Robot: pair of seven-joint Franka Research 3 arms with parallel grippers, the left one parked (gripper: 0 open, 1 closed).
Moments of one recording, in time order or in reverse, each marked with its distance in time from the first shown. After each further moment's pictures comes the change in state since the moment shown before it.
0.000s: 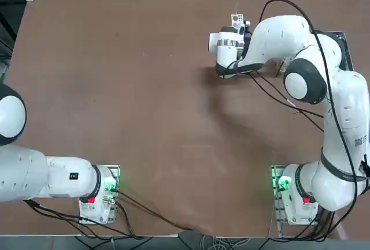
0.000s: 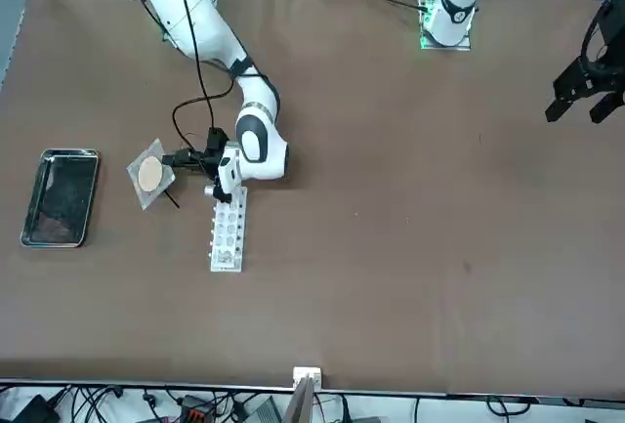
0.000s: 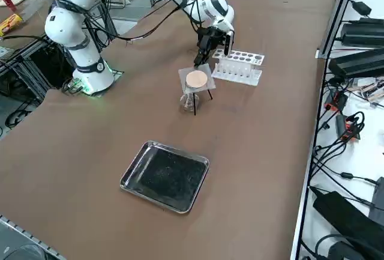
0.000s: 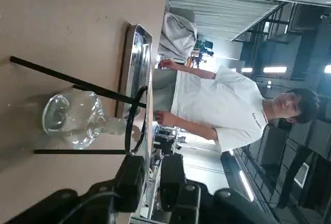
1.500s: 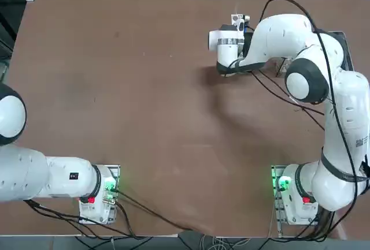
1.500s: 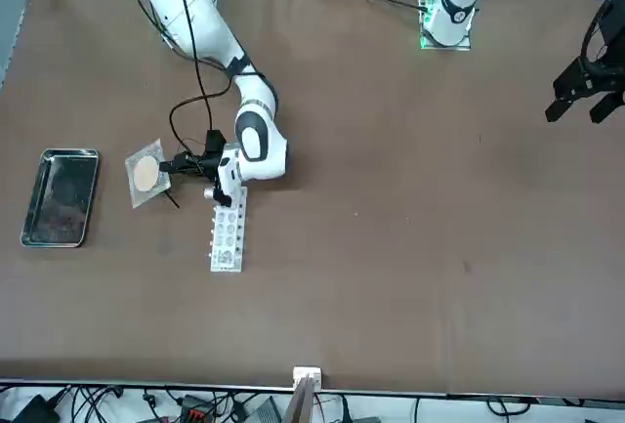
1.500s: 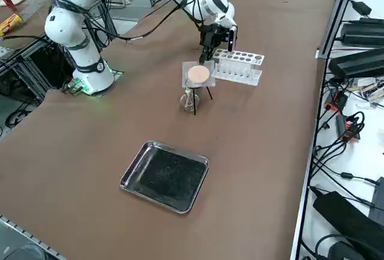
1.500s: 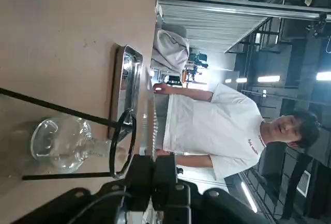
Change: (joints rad) arm -0.002 -0.012 0.003 0.000 -0.073 0.022 0.000
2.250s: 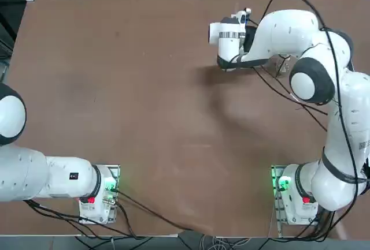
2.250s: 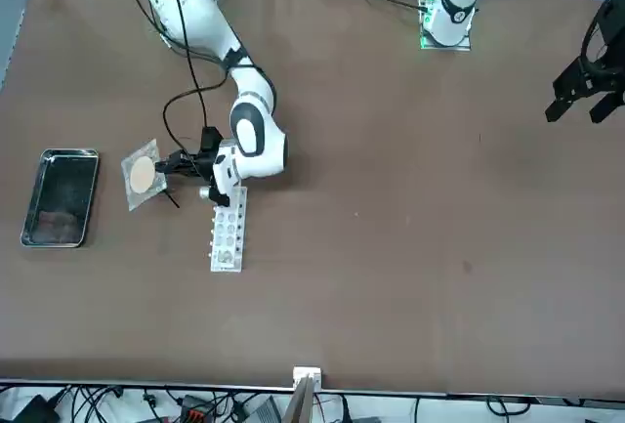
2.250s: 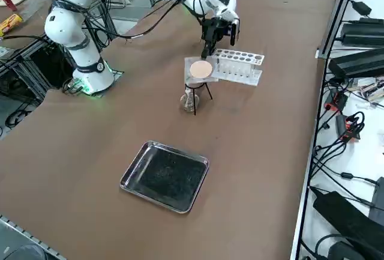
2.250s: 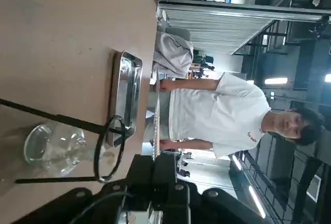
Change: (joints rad) arm -0.005 -0.041 0.000 0.000 0.000 0.017 -0.024
